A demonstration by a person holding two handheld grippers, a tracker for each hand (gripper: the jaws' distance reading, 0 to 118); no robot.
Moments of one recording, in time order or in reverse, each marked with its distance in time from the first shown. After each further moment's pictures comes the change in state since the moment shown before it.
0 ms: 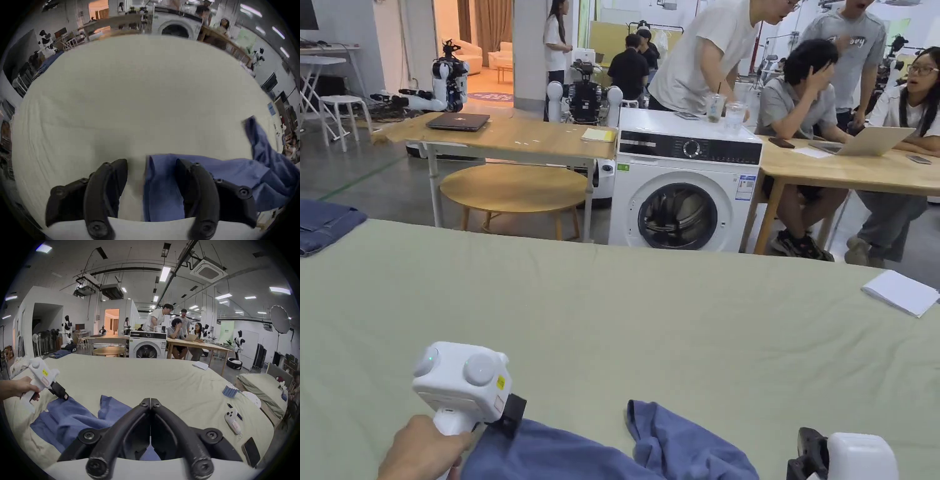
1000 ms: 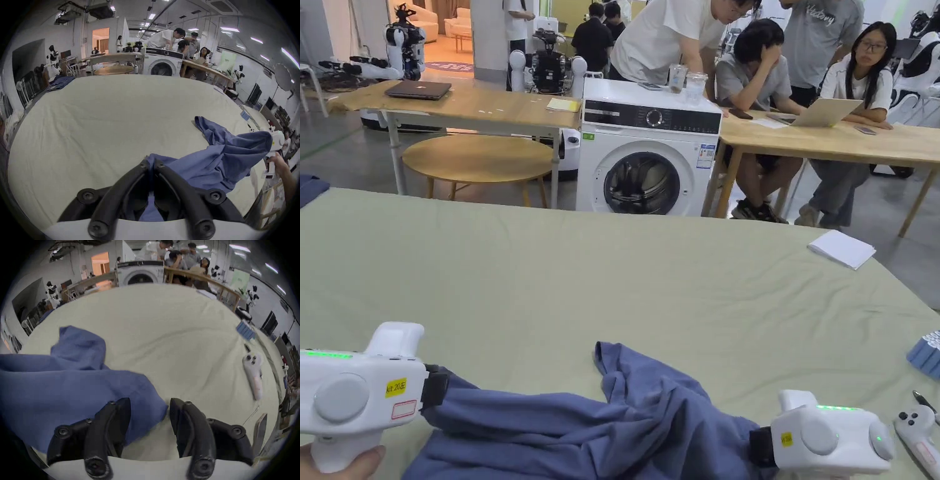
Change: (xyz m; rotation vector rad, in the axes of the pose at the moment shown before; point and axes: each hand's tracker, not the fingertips) left arm -0.010 -0.153 0.161 0.378 -0.124 0.010; right arm 0.085 -0.078 -0.119 -0.731 0.037 -0.074
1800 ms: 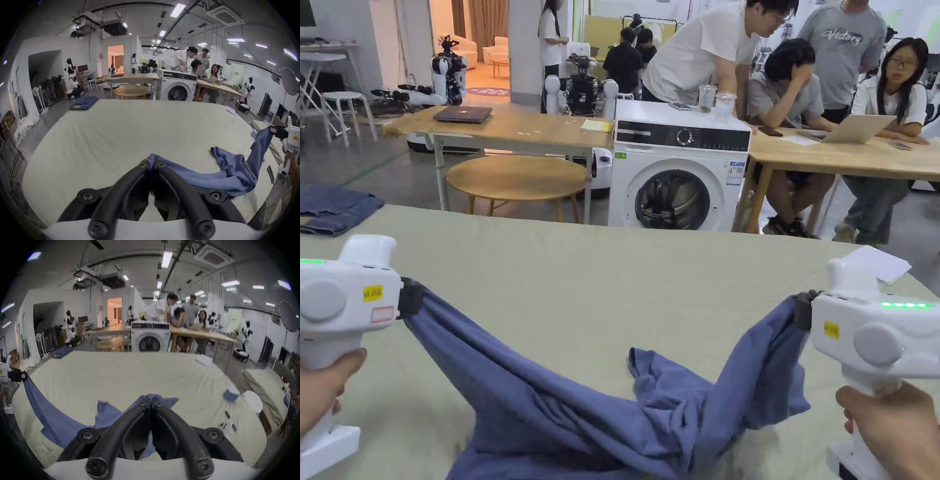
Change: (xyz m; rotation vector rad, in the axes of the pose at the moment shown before) left arm -0.063 0.076 0.094 0.217 0.174 0.012; right arm -0.051 0.071 0.194 0.631 0.021 0.089
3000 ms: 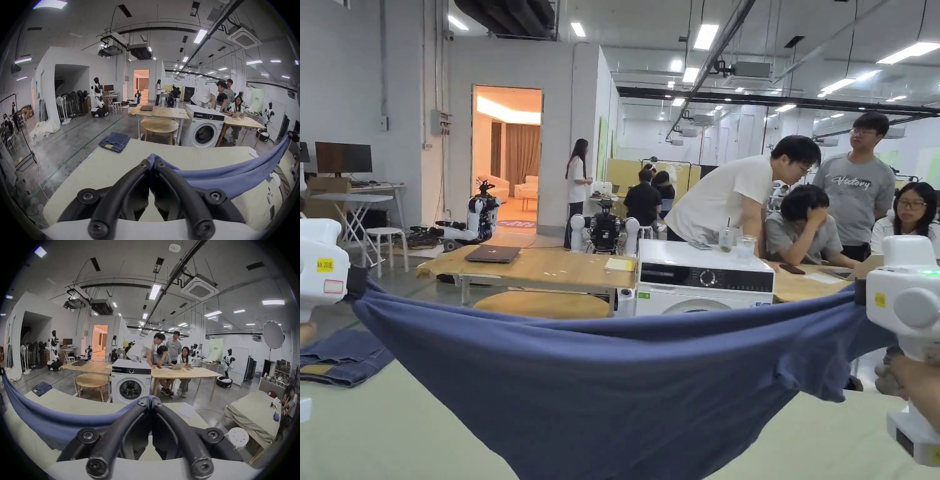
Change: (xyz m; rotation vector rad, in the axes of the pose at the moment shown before) left arm -0.108 0.193 0.012 0.224 0.185 0.096; right arm 0.006 0.213 -0.038 0.267 -0.160 -0.001
